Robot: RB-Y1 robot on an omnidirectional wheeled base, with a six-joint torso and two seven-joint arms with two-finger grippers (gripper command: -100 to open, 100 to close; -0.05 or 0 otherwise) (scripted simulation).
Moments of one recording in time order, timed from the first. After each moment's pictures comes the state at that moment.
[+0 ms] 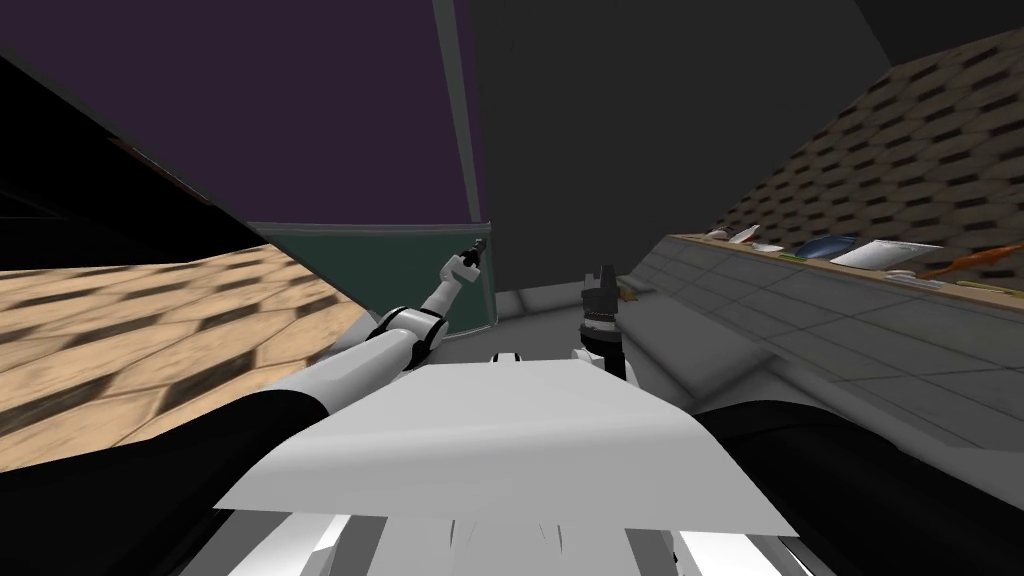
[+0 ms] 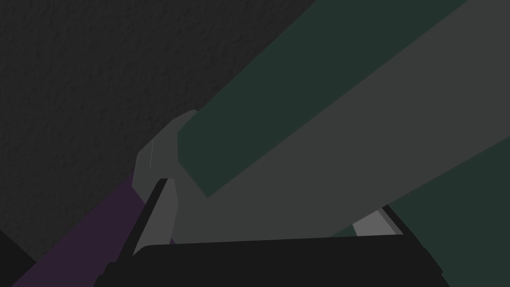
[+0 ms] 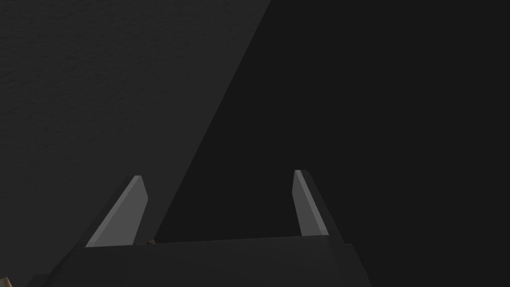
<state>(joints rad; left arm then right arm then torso) -0.88 0.26 -0.15 -1.03 -0.31 0.30 -0.06 0.55 -0.01 -0.01 -2.37 0.09 -0.46 0.07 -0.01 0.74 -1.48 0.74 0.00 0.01</state>
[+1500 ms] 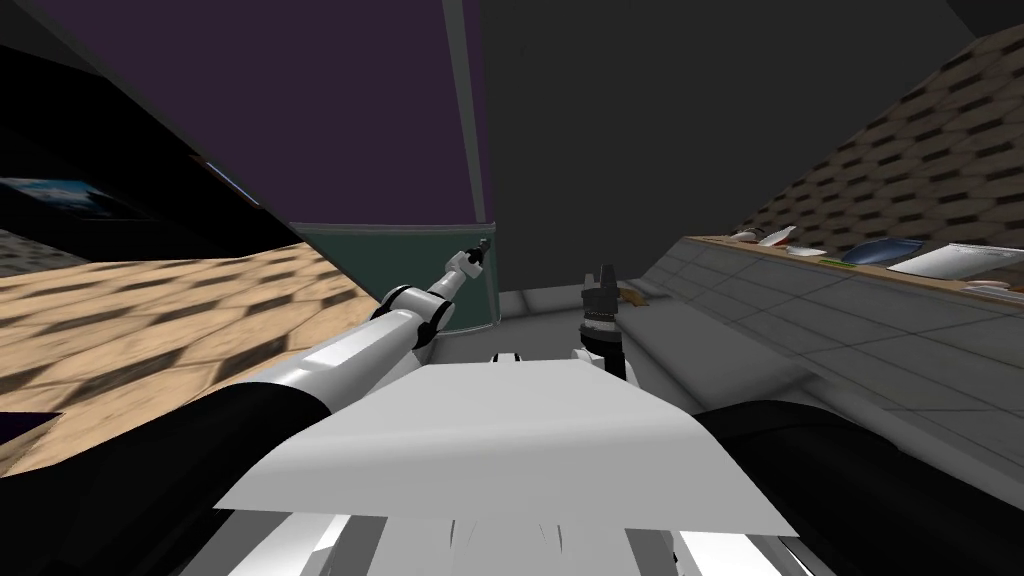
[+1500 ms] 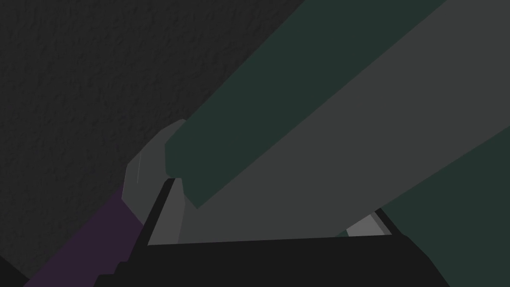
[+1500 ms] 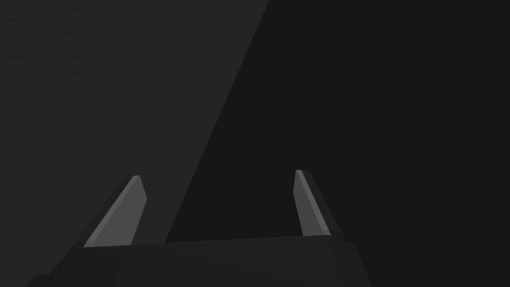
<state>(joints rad) -1.11 0.24 -0.16 -0.58 -0.36 0.09 0.03 0.55 -0.01 -0.01 -2.37 0.09 -0.46 0.07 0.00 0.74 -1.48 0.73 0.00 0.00</state>
